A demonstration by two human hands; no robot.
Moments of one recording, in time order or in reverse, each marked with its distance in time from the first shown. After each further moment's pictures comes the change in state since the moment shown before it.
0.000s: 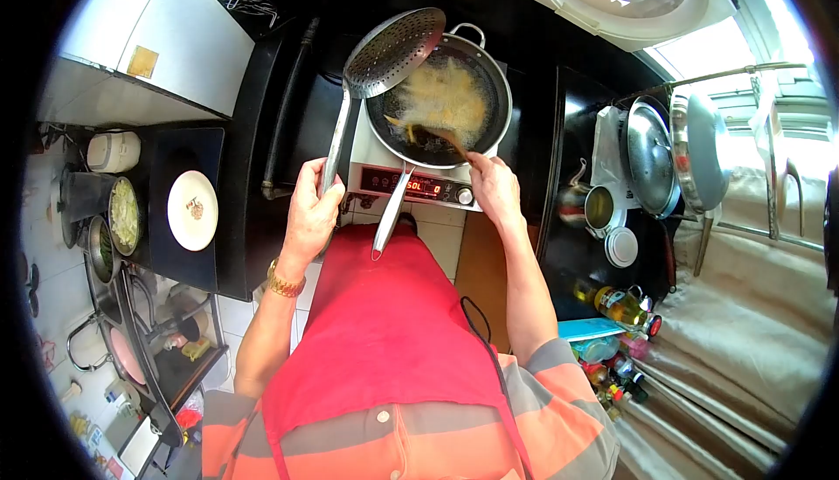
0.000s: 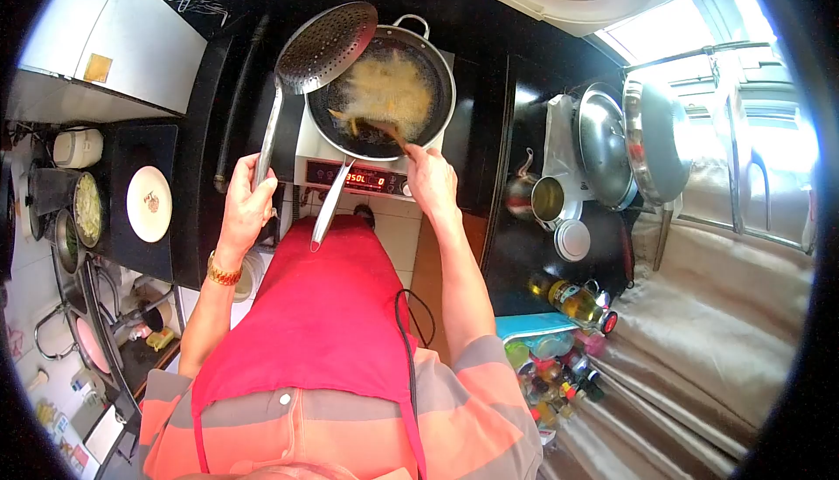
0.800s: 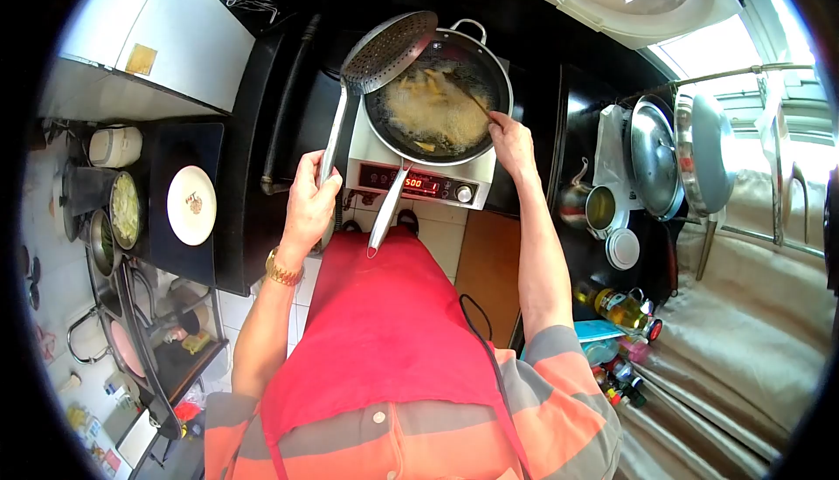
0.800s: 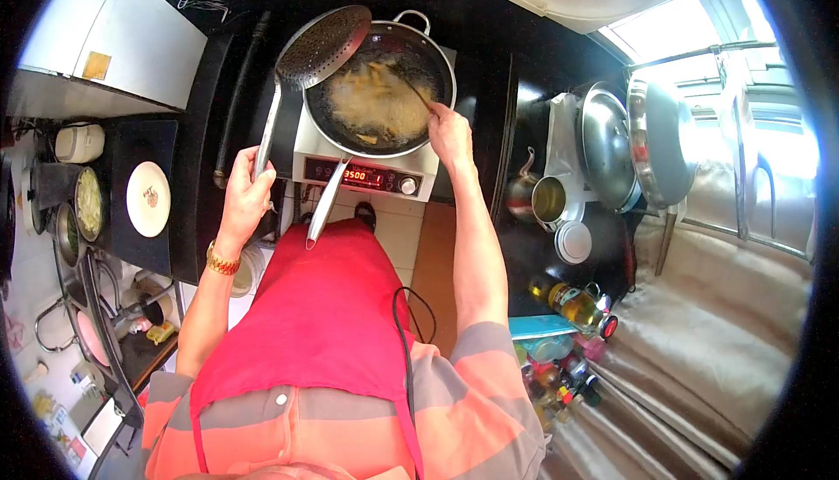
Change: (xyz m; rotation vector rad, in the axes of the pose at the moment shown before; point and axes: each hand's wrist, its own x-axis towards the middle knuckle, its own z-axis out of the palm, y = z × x) left_hand 0.013 -0.019 0.001 0.155 0.056 0.036; right_hand 0.082 0.048 -0.006 0.158 0.037 0.084
